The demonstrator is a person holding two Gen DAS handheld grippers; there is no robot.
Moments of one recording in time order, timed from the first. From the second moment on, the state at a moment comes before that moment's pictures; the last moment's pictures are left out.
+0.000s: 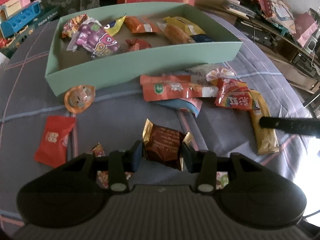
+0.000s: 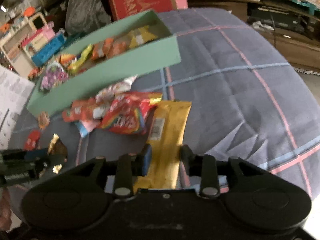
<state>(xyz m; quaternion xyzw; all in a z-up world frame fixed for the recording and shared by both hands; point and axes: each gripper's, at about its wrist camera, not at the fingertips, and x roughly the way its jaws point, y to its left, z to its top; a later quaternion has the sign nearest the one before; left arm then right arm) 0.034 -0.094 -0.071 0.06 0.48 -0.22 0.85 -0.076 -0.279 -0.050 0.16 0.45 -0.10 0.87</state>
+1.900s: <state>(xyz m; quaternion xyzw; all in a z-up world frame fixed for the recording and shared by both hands) 0.051 -0.056 -0.025 -0.02 0.43 -0.23 0.88 -0.075 -0.252 0.021 0.05 0.42 -0.10 0.90</state>
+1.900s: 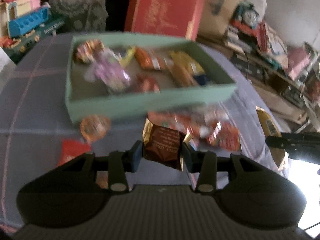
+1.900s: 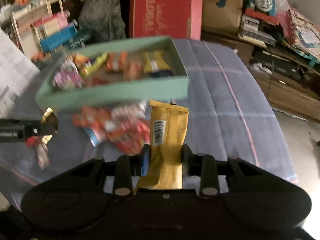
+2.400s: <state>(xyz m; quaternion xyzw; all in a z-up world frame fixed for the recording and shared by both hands) 0.174 -0.013 0.022 -0.04 0.38 -0.15 0.91 0.089 -0.208 0.051 0.07 0.39 0.01 0.92</state>
